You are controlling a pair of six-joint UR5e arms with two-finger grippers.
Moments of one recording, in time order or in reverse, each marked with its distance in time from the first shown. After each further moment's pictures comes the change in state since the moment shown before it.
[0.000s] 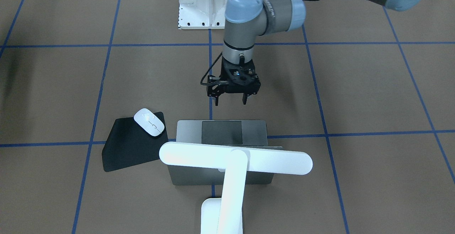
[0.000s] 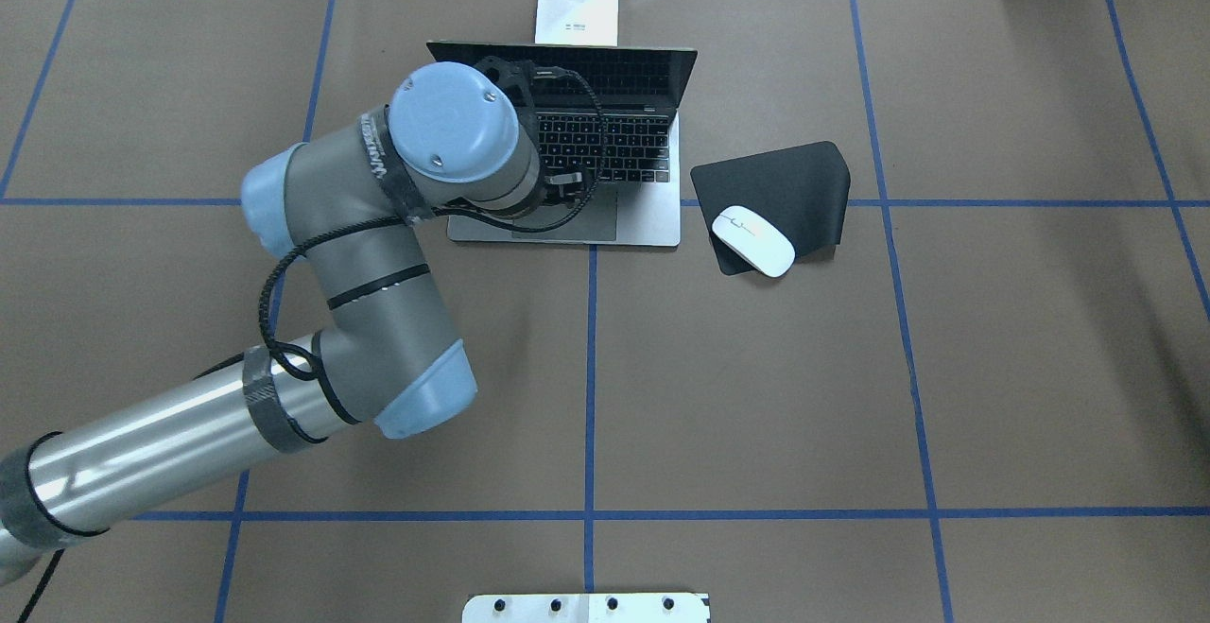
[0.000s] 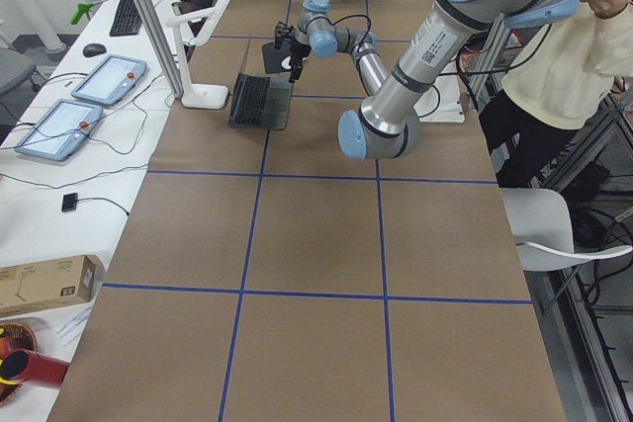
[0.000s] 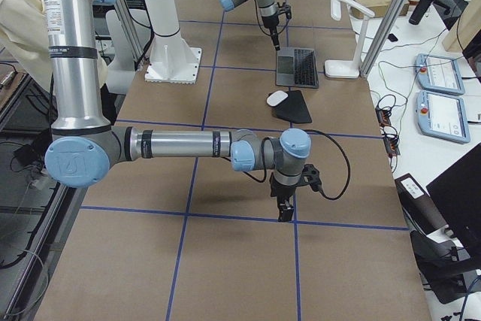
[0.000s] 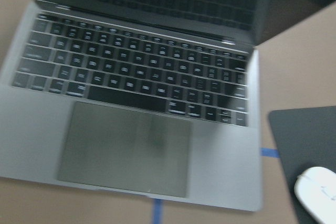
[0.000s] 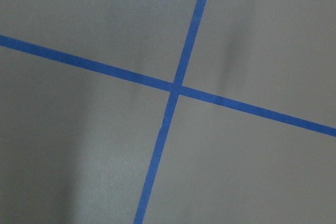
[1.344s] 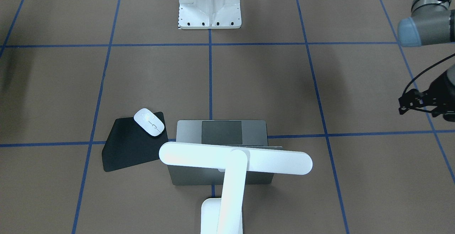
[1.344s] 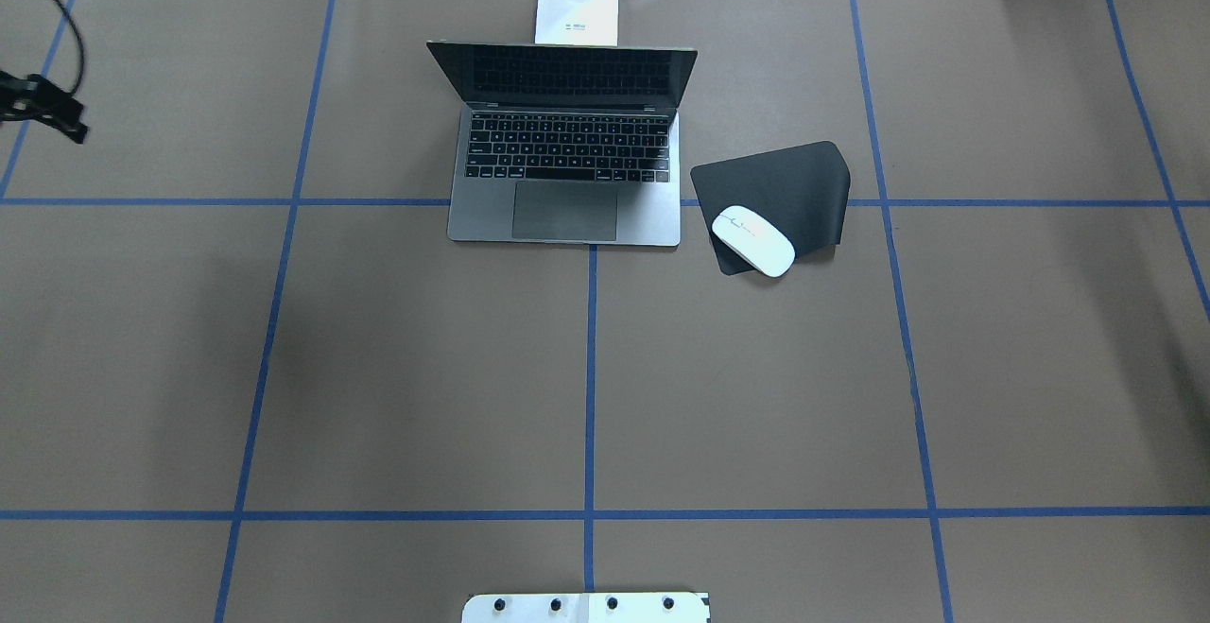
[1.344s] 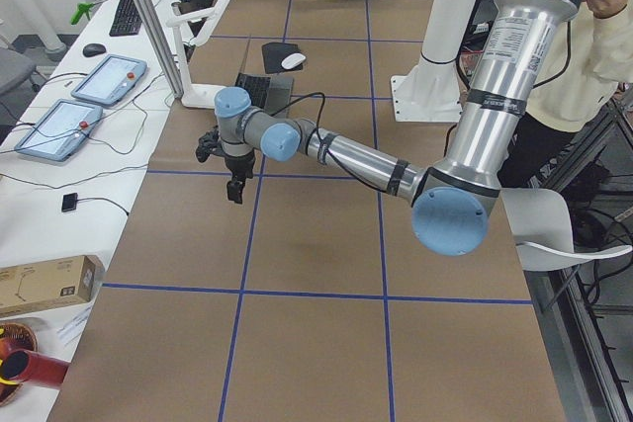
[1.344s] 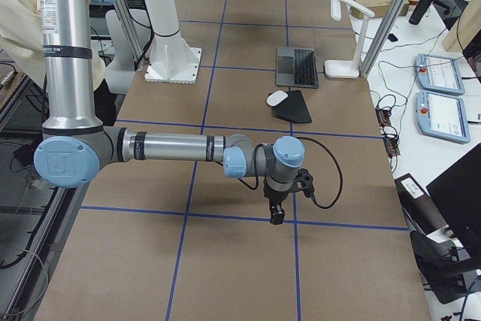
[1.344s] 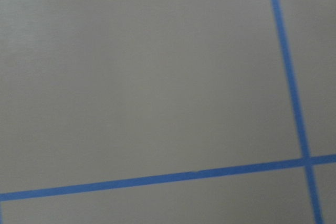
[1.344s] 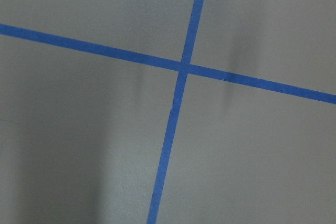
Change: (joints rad) left arm -0.645 0.526 0.002 0.006 -0.471 0.944; right arm 0.017 -0.041 0.002 0.015 0.059 -0.004
